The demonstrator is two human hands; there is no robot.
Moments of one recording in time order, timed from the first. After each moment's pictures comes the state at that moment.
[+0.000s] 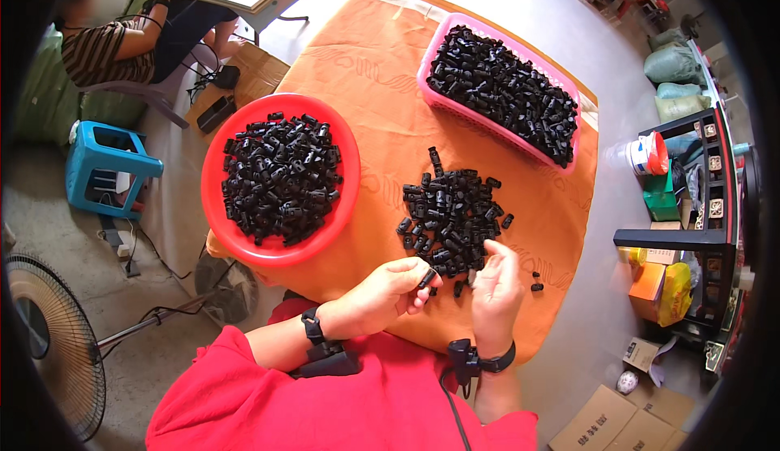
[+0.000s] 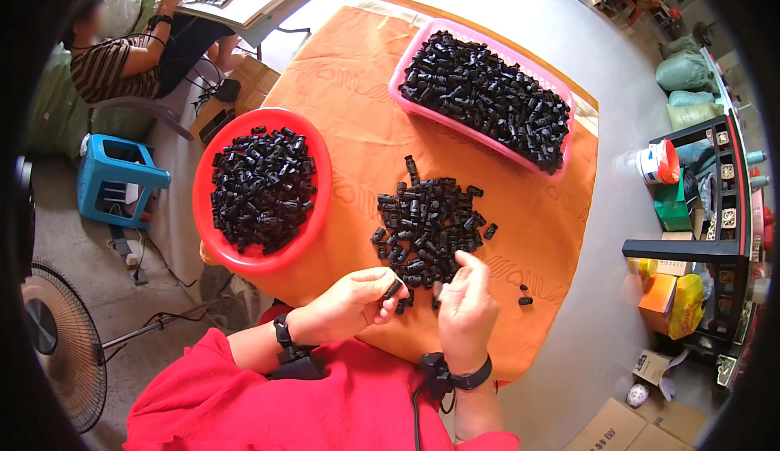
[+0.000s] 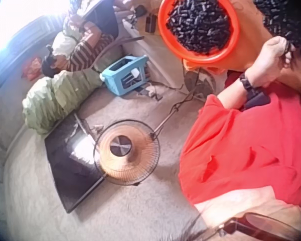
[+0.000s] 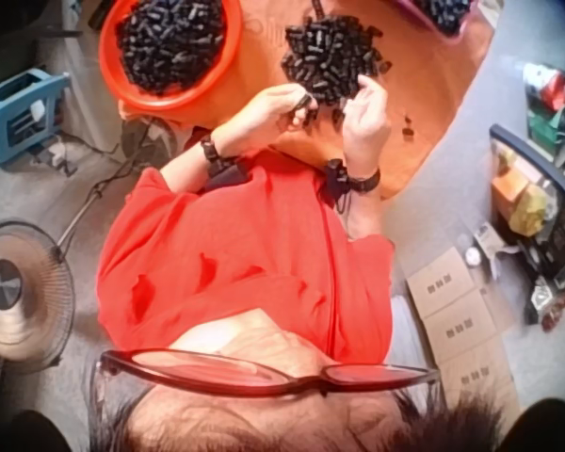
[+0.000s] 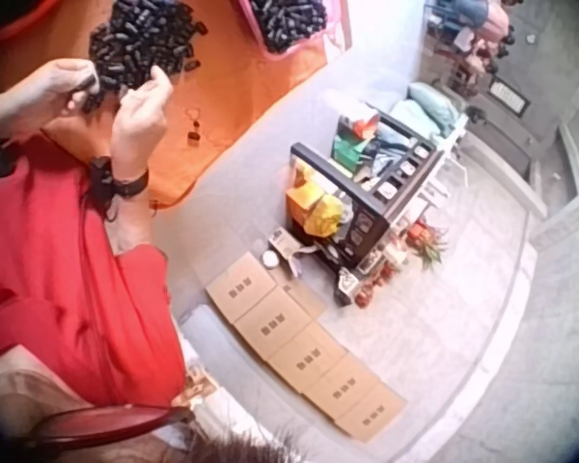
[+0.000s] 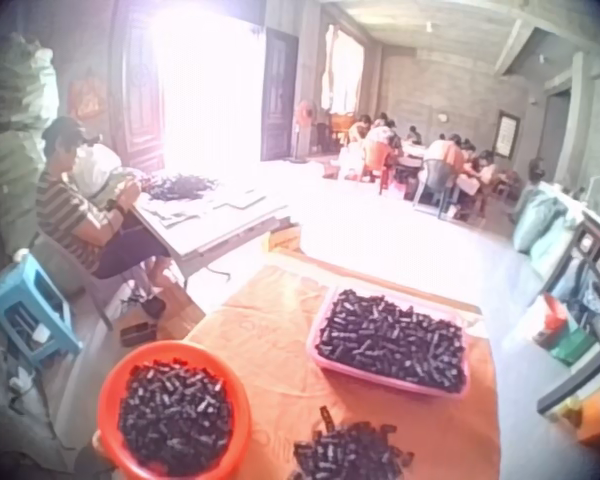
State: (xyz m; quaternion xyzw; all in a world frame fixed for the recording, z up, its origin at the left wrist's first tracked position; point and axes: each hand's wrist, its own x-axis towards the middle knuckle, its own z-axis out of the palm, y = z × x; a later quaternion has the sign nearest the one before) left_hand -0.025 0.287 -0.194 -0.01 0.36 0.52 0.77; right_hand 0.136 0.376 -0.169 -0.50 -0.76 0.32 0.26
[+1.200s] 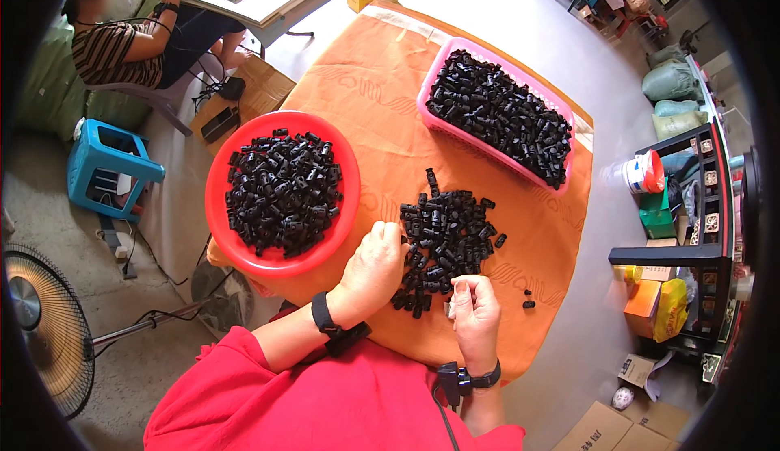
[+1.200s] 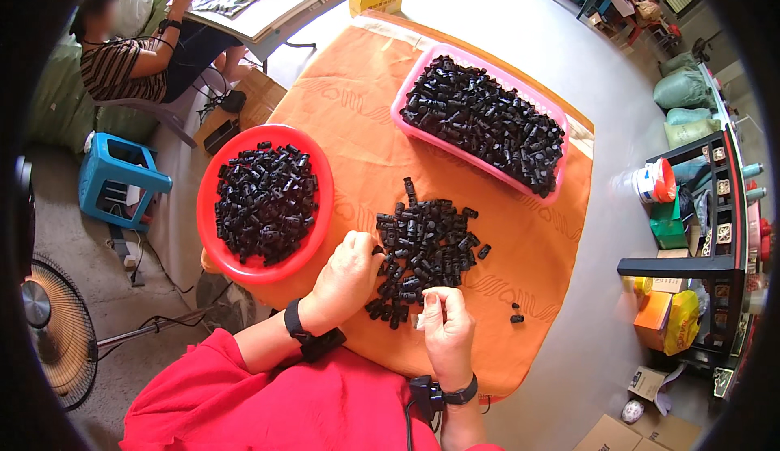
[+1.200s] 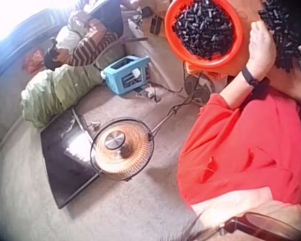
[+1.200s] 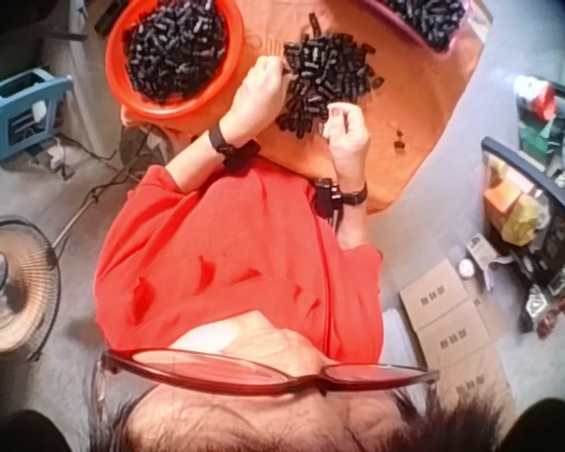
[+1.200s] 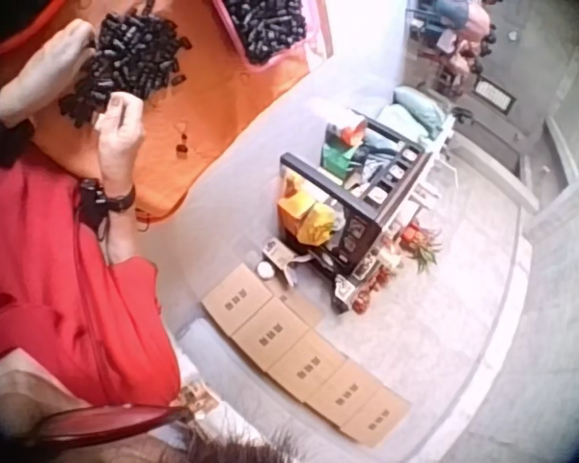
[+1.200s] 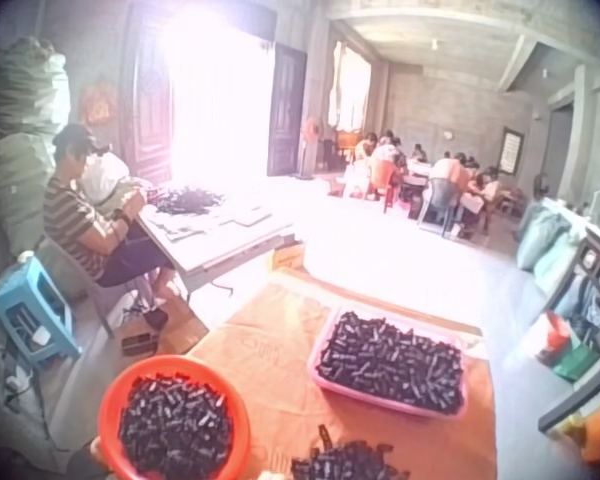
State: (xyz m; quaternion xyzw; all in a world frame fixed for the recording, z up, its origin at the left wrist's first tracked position) left_hand -0.036 0.319 -0.229 0.51 0.77 0.35 0.15; right_hand 0.140 0.365 -0.181 -0.47 -0.62 0.57 0.26
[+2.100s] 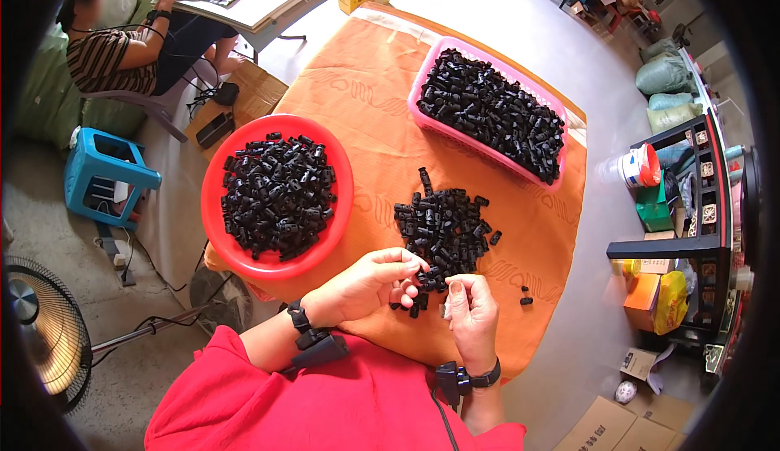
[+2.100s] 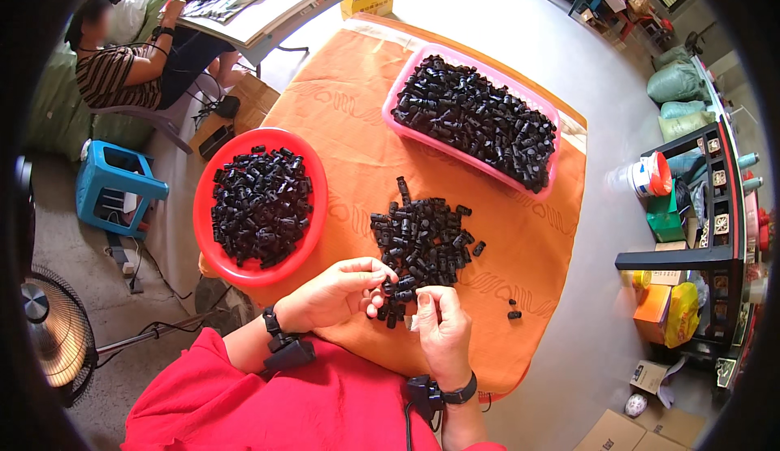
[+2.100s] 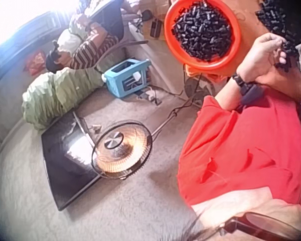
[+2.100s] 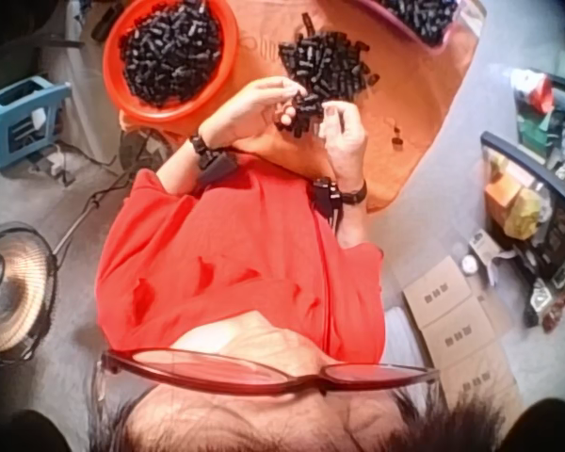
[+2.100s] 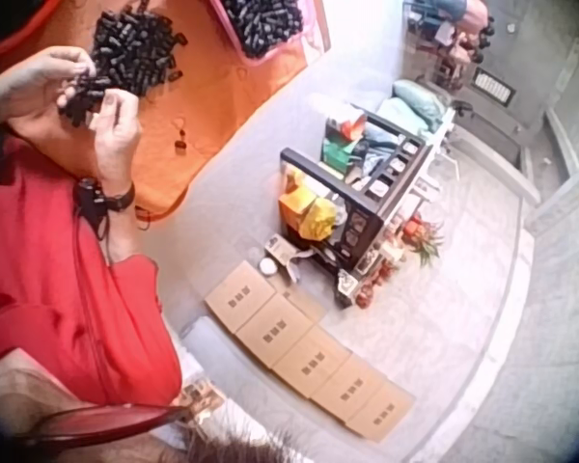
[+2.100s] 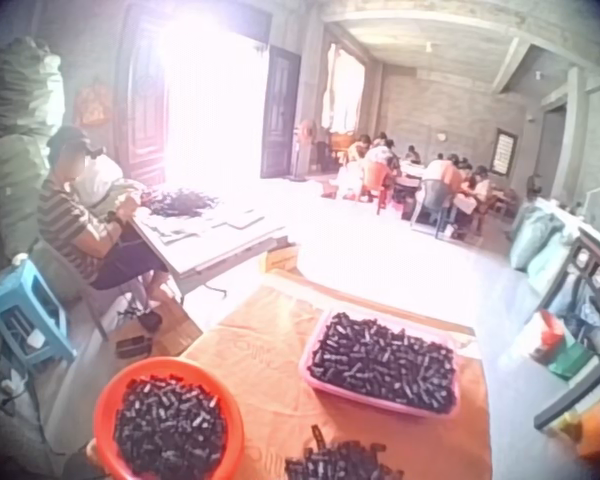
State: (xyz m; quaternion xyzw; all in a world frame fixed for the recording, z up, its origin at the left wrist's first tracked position) left_hand -0.054 0.305 -0.206 0.03 0.30 0.54 0.79; right_hand 0.140 0.363 -0.176 -0.46 -0.62 0.58 0.26
